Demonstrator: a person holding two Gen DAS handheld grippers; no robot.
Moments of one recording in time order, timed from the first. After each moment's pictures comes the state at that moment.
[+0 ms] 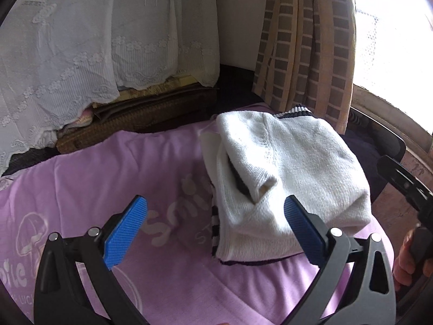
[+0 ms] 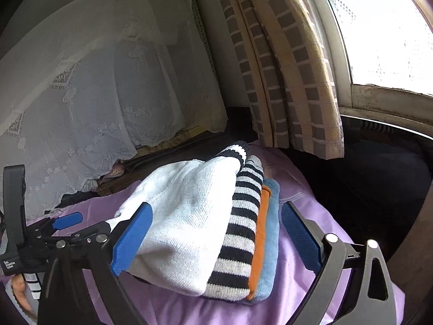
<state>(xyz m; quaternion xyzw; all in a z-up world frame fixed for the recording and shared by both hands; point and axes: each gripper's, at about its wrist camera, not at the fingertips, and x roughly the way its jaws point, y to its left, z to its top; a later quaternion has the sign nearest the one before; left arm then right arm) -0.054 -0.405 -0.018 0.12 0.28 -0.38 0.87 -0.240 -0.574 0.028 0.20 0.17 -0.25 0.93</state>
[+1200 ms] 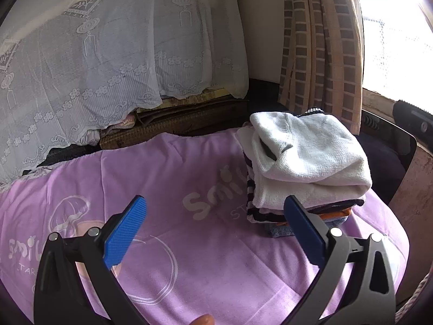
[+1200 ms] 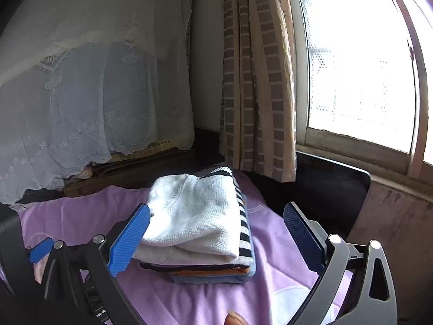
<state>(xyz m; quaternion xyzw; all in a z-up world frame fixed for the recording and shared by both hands) -0.099 -0.337 -0.014 0.11 0.24 -0.31 0.91 -0.231 -0.445 0.091 0.07 0.18 -0.41 0.89</state>
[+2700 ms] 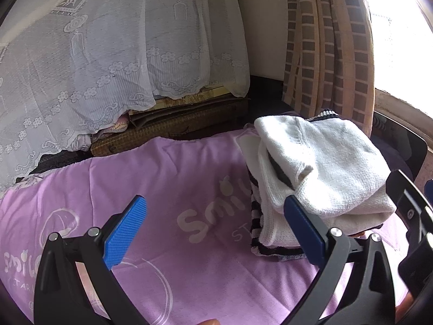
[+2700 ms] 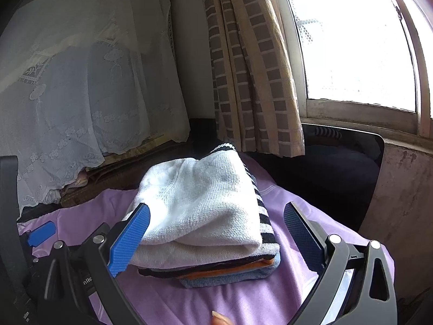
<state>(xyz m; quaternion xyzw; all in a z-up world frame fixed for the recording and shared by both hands) -0.053 -0.374 -0.021 0.12 0.25 -0.31 0.91 -0.210 -0.472 0.036 0.15 0.16 -0.40 0.89</state>
